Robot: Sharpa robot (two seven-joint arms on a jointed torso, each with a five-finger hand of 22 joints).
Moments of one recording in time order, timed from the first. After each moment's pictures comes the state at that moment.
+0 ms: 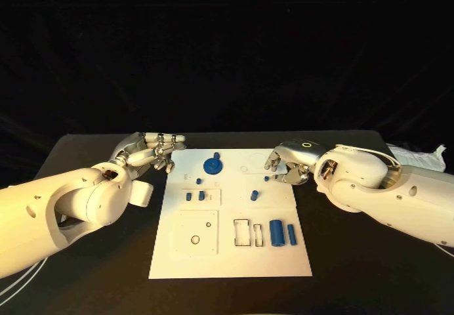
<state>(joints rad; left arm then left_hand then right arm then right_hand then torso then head) 1.21 -0.97 -0.03 1.64 -0.09 -0.36 0.31 1.36 -0.18 0.53 0.04 0.11 1.07 0.17 0.08 0.10 1.21 0.09 0.11 0.09 1.37 0.00 1.12 0.86 0.15 1.28 0.10 0.76 0.96 1.13 -0.92 0.08 1.63 -1.78 -0.16 -0.15 1.35 -0.13 0.38 0.01 0.17 1.08 0.12 0.07 0.12 1.10 0.07 0.10 0.27 1.47 -0.01 1.33 1.24 0.09 1.39 0.09 1.27 1.06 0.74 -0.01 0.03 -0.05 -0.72</state>
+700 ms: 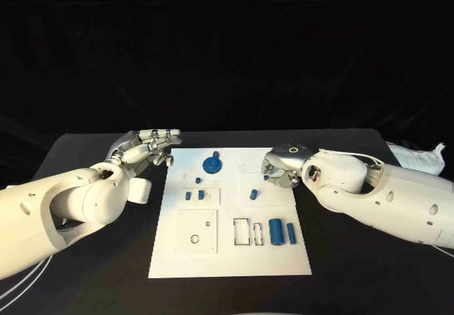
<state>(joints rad) 1.21 -0.98 -0.03 1.65 0.02 -0.36 0.37 1.36 -0.17 0.51 0.03 0.13 1.07 0.17 0.08 0.10 1.21 0.09 0.12 0.10 1.34 0.00 1.08 0.80 0.16 1.25 0.10 0.68 0.90 1.12 -0.85 0.07 1.58 -1.93 -0.09 -0.20 1.35 -0.13 0.45 0.01 0.12 1.09 0.11 0.07 0.11 1.13 0.05 0.07 0.16 1.47 -0.03 1.31 1.22 0.09 1.39 0.08 1.26 1.04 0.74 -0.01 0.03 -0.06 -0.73</state>
